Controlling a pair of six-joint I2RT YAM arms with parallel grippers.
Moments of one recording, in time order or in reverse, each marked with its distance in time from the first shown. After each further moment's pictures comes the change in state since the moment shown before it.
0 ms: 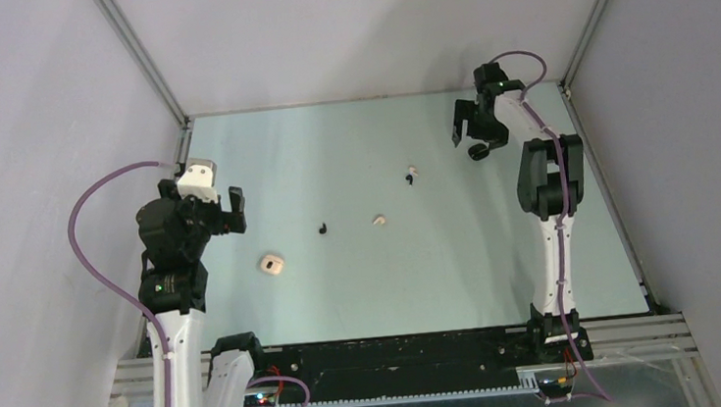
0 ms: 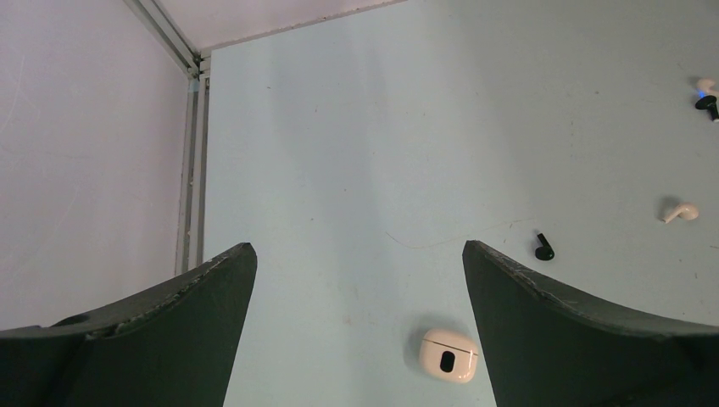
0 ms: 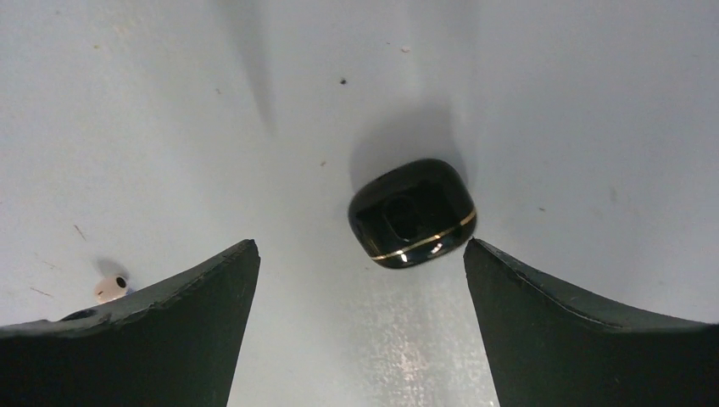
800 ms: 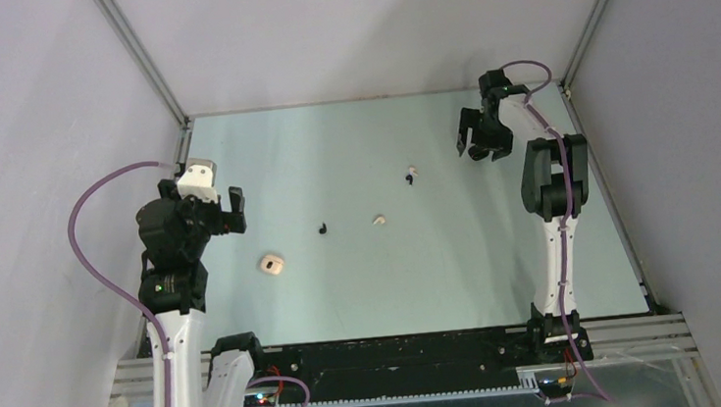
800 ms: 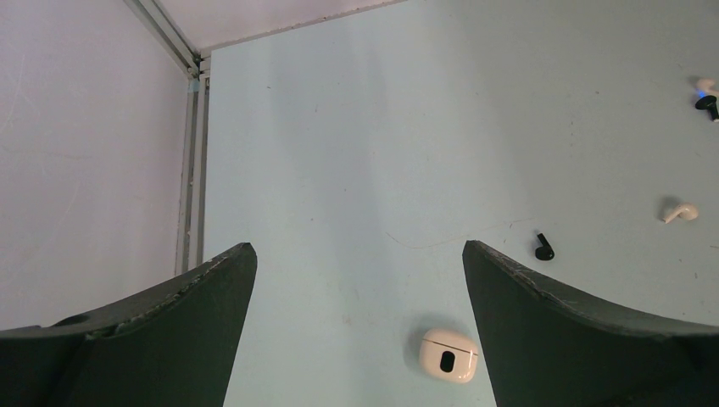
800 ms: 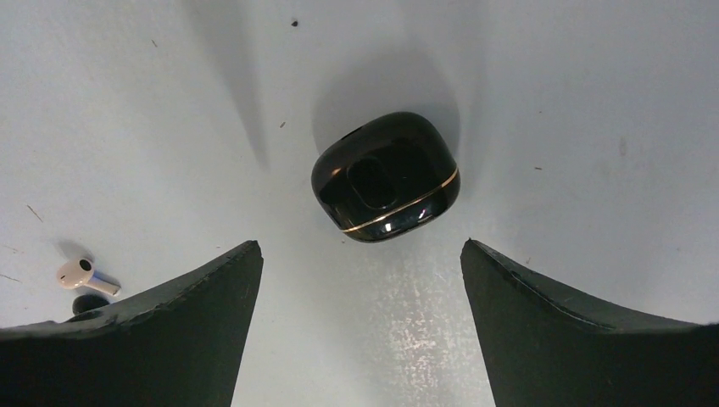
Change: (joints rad) left arm 0.000 0.000 0.000 0.000 0.000 0.000; right arm -0.022 -0.043 -0.104 -0.014 -0.006 0.026
